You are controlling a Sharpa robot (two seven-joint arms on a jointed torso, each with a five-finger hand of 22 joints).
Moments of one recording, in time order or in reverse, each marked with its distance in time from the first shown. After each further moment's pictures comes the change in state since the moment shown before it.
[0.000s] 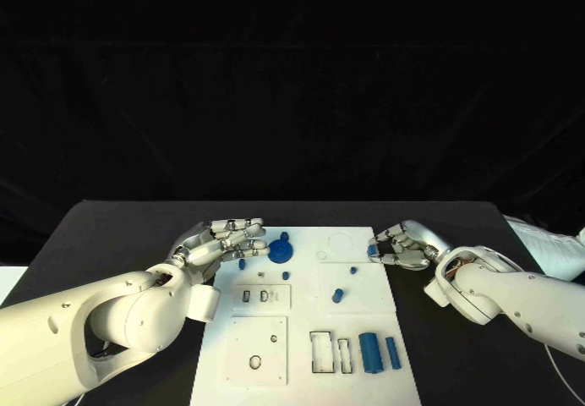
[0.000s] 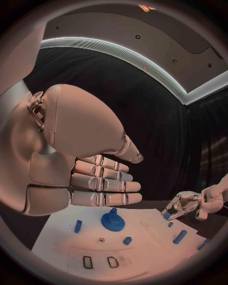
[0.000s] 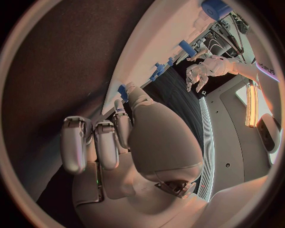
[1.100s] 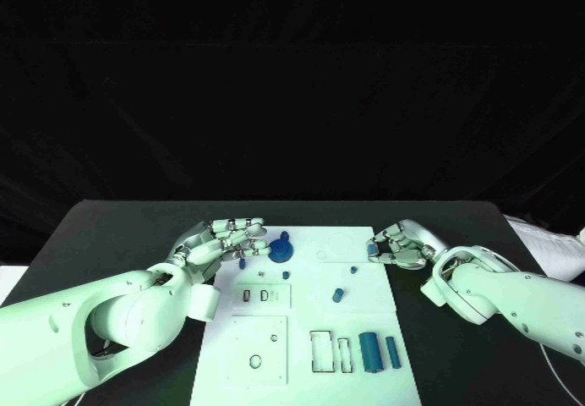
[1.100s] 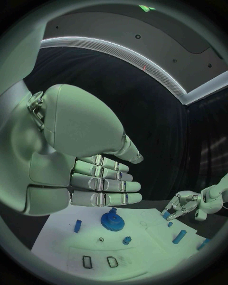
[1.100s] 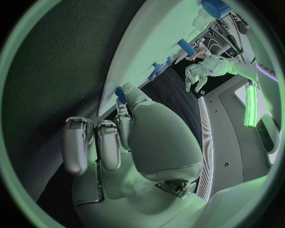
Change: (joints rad) left arm 0.000 -0.001 0.000 0.000 0.000 0.002 -0.003; left_hand 0.000 0.000 0.003 -0.003 0.000 0.000 0.000 0.000 0.000 0.000 0.000 0.000 0.000 0.000 0.000 0.000 0.002 0.000 0.000 0.000 0.000 -0.001; right arm -0.002 0.013 0.003 0.003 -0.001 -0.014 0.004; right_hand -0.008 0.024 0.081 -0.060 -0.041 0.102 -0.019 0.031 0.006 0.007 -0.032 0.048 0.025 0.000 -0.039 0.013 0.001 0.000 0.014 -0.029 0.008 0.000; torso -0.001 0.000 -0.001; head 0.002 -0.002
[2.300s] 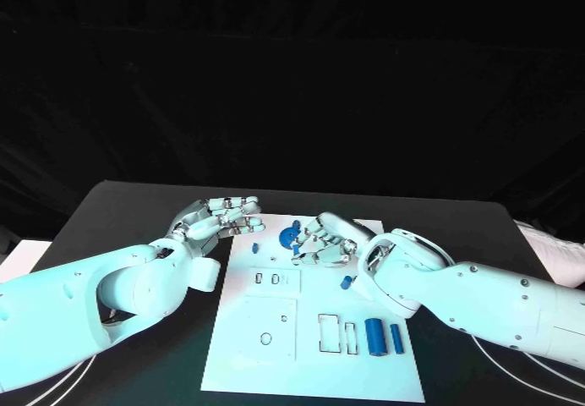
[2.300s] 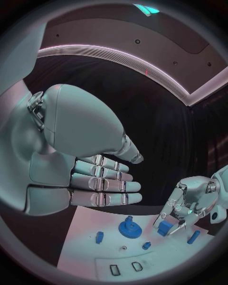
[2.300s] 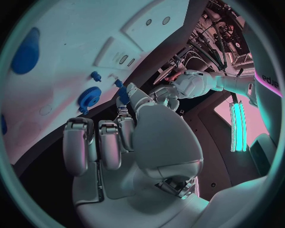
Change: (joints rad) left arm 0.000 0.015 0.000 -0.083 0.002 0.006 0.002; left_hand 0.000 0.000 0.000 -0.006 0.000 0.000 0.000 0.000 0.000 0.000 0.000 0.000 0.000 0.000 0.000 0.000 0.002 0.000 0.000 0.000 0.000 0.000; right arm 0.028 0.219 -0.008 0.228 -0.275 0.035 -0.298; right_hand -0.078 0.029 0.001 0.013 -0.024 0.001 -0.002 0.000 0.000 0.009 -0.016 -0.009 -0.005 0.001 -0.009 0.000 0.000 0.000 0.000 -0.014 0.012 0.000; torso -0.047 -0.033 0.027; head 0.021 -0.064
